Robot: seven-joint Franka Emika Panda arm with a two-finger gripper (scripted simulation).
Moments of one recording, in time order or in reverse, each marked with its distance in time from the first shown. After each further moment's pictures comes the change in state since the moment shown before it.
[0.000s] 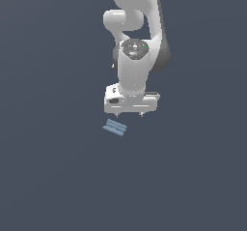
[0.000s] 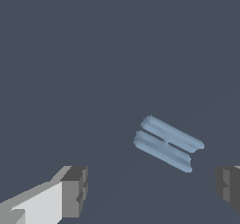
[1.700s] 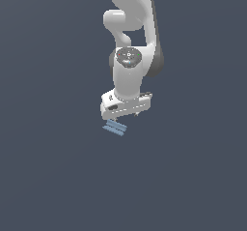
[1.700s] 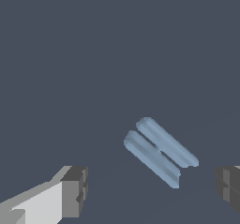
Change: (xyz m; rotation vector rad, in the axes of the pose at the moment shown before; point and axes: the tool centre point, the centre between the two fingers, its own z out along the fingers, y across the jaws) arm -0.005 0.015 0.023 -0.002 -0.010 -0.245
